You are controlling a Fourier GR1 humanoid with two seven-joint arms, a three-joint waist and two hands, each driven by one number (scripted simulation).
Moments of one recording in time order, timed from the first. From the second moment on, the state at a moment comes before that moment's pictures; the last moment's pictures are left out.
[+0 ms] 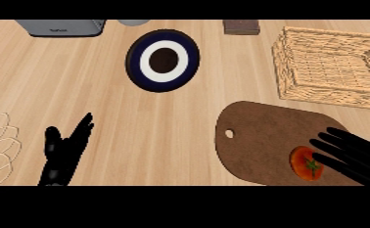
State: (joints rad) left arm 0.10 0.37 -0.20 -1.41 0.26 0.16 0.19; right arm 0.26 -0.76 -0.05 -1.96 0.85 0.32 -0.74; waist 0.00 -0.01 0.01
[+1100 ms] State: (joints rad) left arm 0.12 0.32 -0.13 -1.43 0.20 0.12 0.23; right arm 0.17 -0.58 0.05 -1.76 1.14 0.22 -0.76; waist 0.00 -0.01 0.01
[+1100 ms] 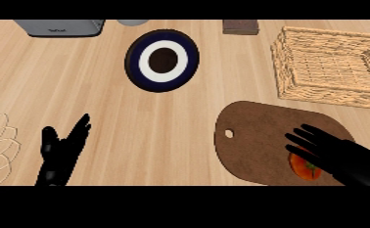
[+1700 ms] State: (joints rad) left arm 0.14 0.30 -0.09 -1.44 0.17 0.08 0.20; right arm 0.15 -0.52 0.06 -1.71 1.21 0.21 -0.77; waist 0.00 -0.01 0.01
